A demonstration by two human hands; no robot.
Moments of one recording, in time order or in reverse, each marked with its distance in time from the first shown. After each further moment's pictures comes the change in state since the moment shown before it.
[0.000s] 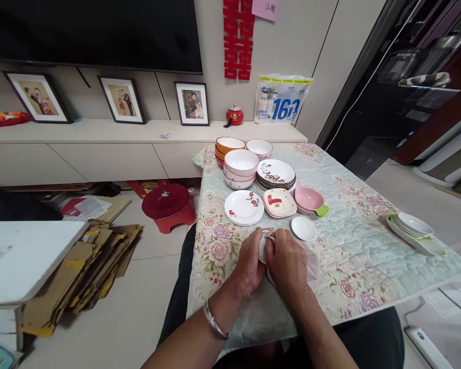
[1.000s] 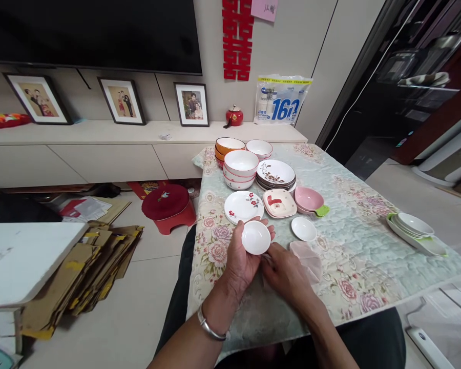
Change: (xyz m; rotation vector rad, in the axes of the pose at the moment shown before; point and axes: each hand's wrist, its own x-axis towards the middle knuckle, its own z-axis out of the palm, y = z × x) left_hand 0.004 0.024 -0.003 -0.386 0.118 -0.081; right_hand -0.013 0.015 -0.004 0.489 -0.370 -0.177
